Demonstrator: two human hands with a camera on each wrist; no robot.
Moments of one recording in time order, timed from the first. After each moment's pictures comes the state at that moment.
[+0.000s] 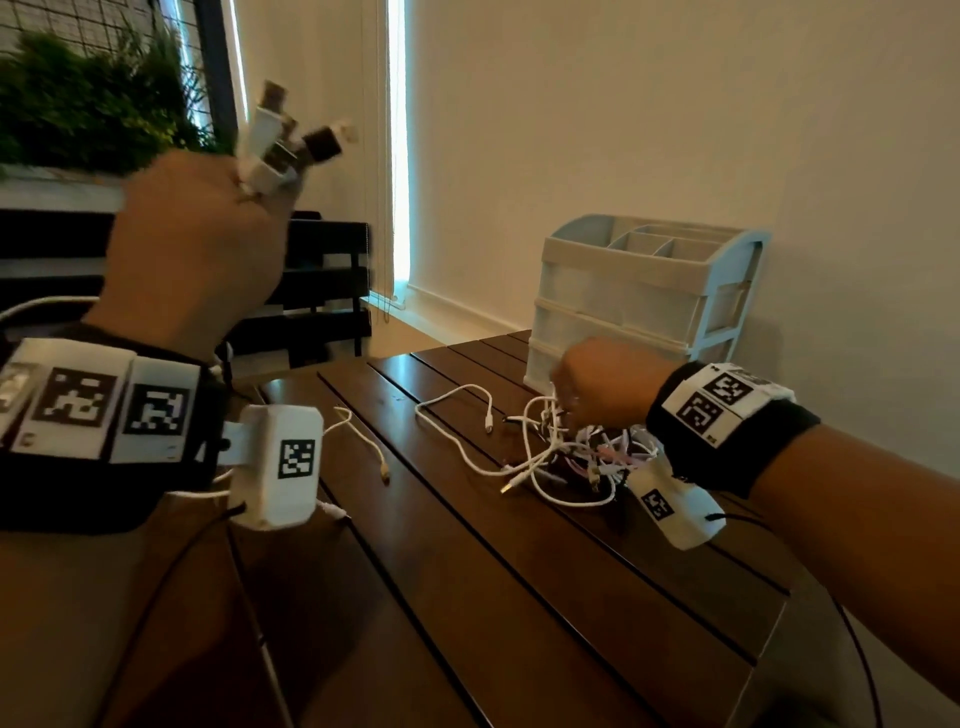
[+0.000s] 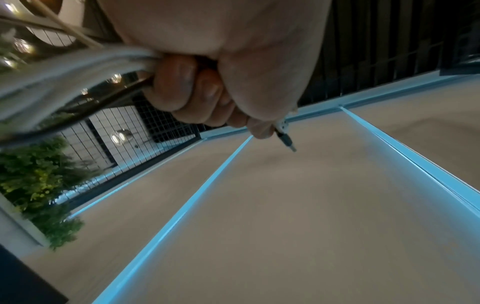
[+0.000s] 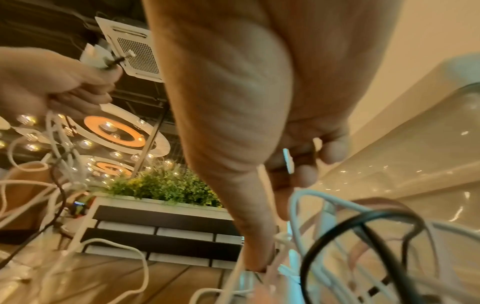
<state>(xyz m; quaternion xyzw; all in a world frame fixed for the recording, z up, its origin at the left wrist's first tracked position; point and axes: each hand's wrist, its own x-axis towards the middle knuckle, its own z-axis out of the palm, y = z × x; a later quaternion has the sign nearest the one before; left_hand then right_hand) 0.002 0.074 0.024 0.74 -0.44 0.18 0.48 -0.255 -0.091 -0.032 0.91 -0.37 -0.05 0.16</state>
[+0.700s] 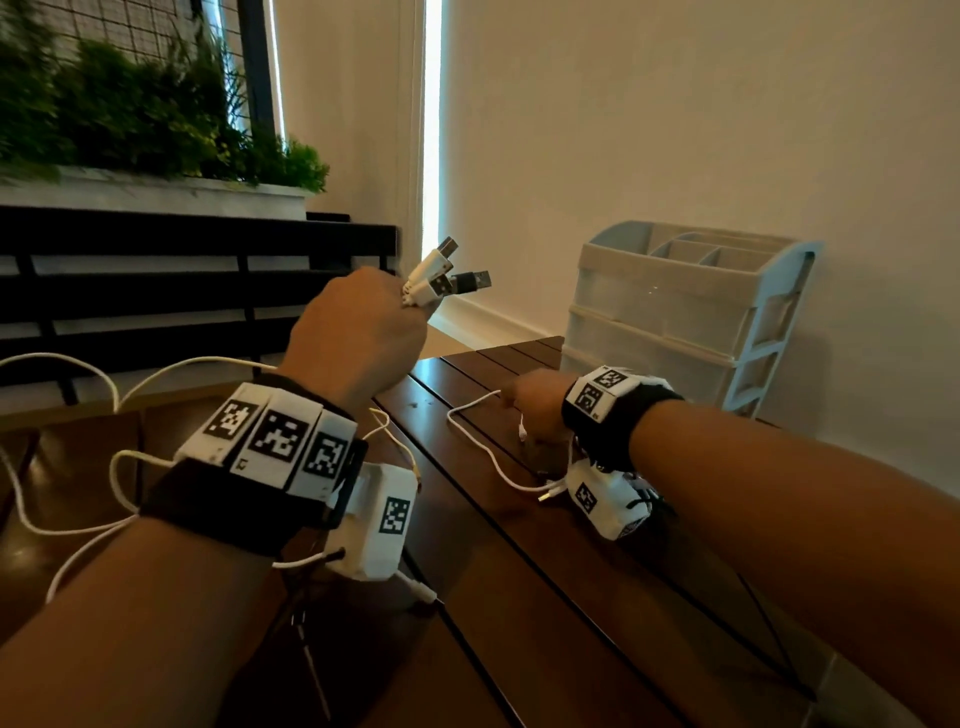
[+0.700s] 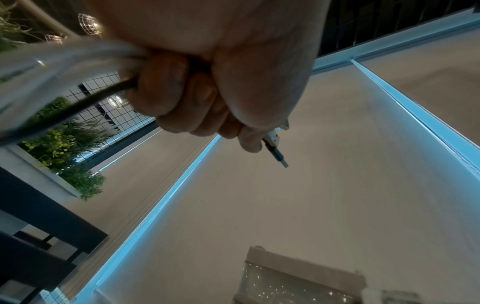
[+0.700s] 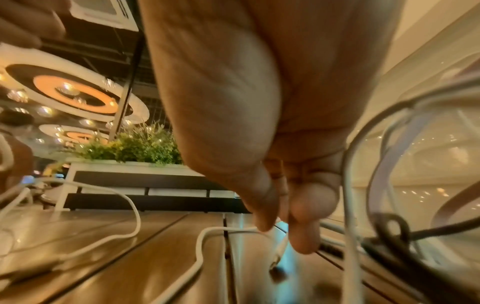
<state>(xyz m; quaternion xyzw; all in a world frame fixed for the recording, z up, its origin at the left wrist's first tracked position) -0.026 0.040 -0.019 0.75 -0.52 0.08 0.41 -0.159 -0.126 -0.069 0.90 -0.40 -0.14 0.07</state>
